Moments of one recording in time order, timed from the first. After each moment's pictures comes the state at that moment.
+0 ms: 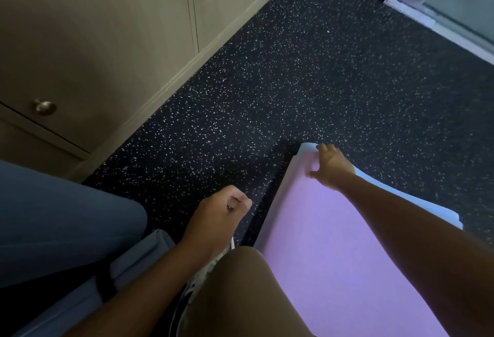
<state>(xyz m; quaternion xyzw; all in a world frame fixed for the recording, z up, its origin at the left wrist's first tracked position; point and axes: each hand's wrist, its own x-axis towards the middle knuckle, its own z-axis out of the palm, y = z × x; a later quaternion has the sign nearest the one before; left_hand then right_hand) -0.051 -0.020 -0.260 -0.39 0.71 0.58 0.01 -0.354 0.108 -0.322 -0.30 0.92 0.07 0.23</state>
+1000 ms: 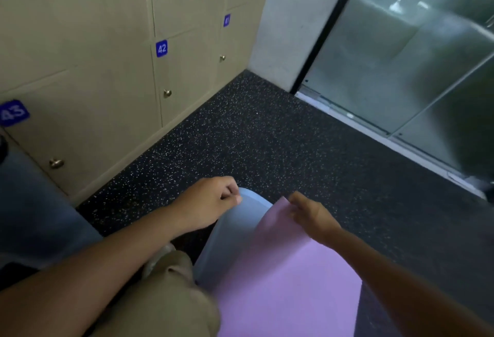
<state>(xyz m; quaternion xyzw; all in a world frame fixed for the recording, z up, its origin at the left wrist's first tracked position) -0.094 0.043 -0.011 -0.19 0.87 0.46 0.02 -0.290 0.278 -0.048 -0.34 0.90 -0.14 0.24</state>
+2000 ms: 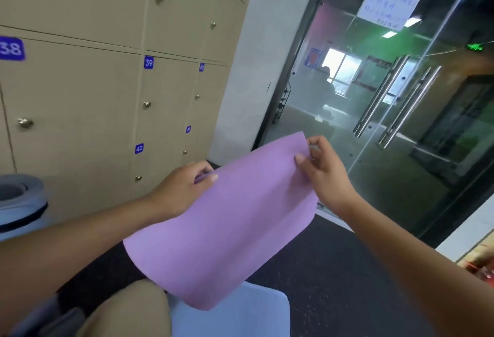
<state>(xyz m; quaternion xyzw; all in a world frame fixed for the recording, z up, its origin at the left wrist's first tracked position) -0.017 0.152 0.245 -0.09 0.84 0.47 -0.25 -0.168 0.397 0.348 -0.40 0.78 -0.48 -0.02</state>
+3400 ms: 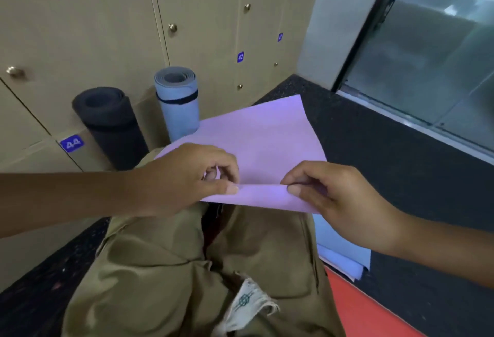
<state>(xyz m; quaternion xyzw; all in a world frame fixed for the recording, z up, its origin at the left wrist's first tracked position) 0.318 0.213 0.227 -0.07 0.93 0.36 -0.08 0.124 0.425 0.228 -0.60 0.72 -0.30 0.16</state>
